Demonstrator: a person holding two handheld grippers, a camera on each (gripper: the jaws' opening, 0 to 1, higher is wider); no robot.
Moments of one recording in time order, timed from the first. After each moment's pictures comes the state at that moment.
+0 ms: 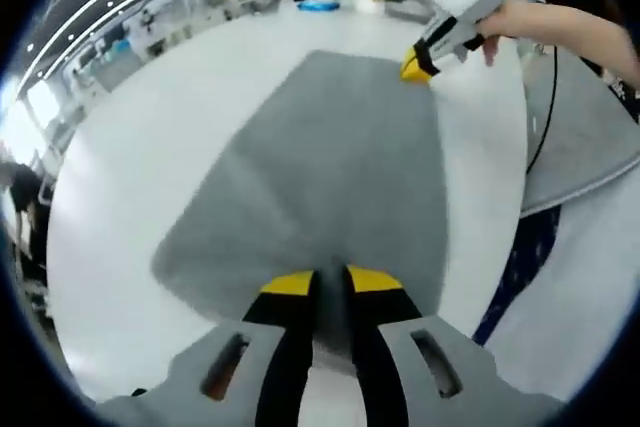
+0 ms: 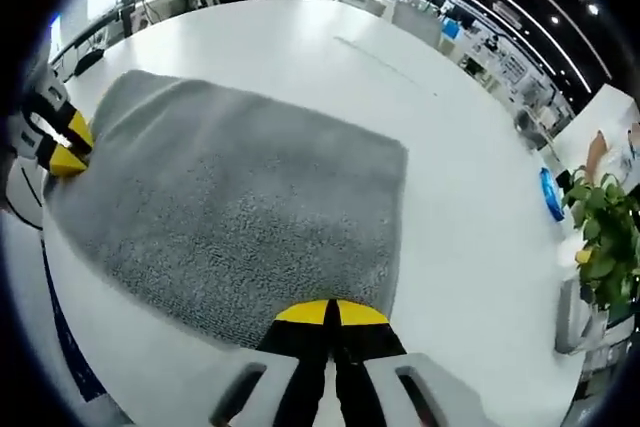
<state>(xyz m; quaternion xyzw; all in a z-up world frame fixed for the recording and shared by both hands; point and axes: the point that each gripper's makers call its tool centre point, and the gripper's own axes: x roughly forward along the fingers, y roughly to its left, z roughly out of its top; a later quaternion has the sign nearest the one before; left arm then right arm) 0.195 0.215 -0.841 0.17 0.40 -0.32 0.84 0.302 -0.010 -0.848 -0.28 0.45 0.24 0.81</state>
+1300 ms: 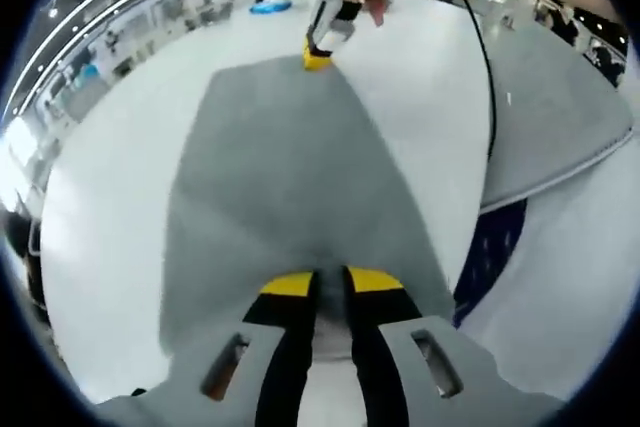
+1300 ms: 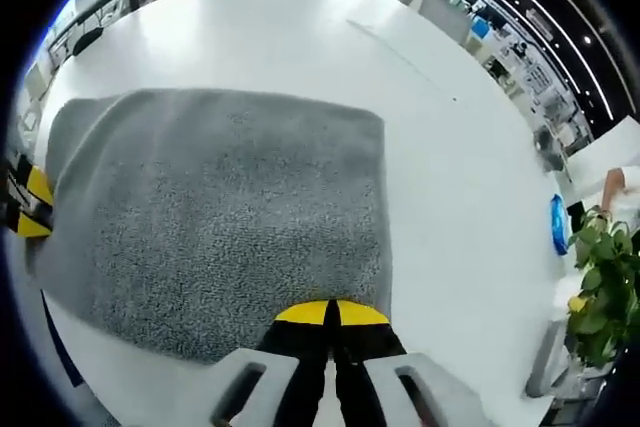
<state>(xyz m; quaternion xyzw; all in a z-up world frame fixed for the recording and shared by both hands) 0.169 0.163 -0.842 0.21 0.40 -0.38 0.81 0.351 -0.006 -0.851 -0.35 0.47 0.26 0.77</state>
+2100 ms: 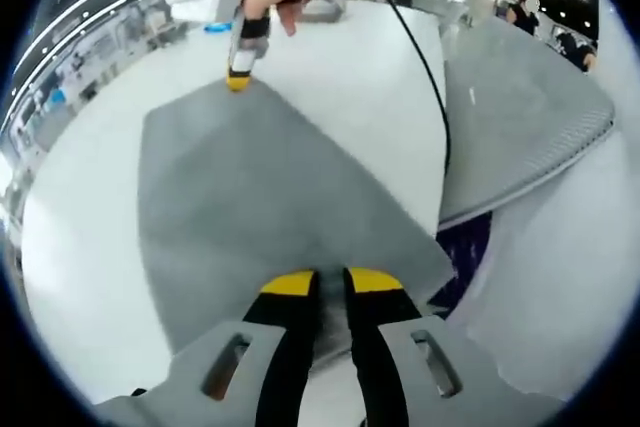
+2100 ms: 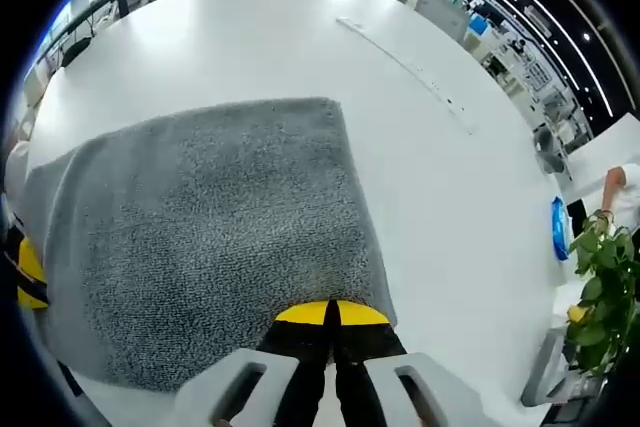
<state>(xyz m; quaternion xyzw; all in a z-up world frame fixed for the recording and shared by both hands) 0.154 0.123 -0.841 0.21 0.37 -0.46 0.78 0.377 -0.003 -0.851 -0.34 0.48 0.26 0.77</state>
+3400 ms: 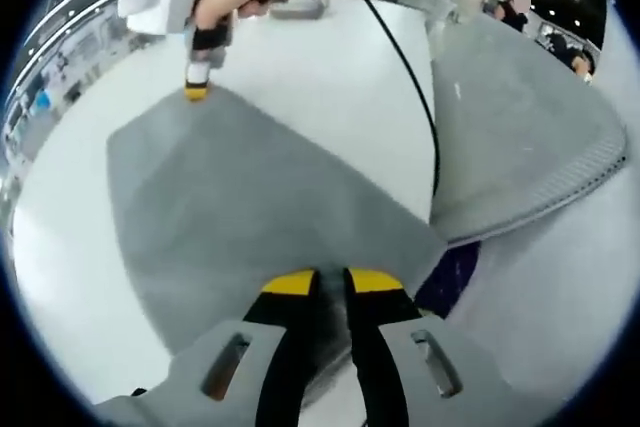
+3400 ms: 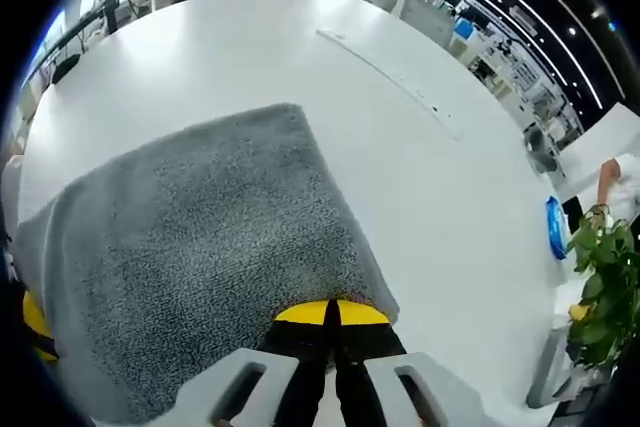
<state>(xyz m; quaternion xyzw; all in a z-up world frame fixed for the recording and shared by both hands) 0.153 0.090 -0.842 0.21 0.38 -0.49 0.75 0.397 0.000 -0.851 -0.32 0.45 0.25 0.79</state>
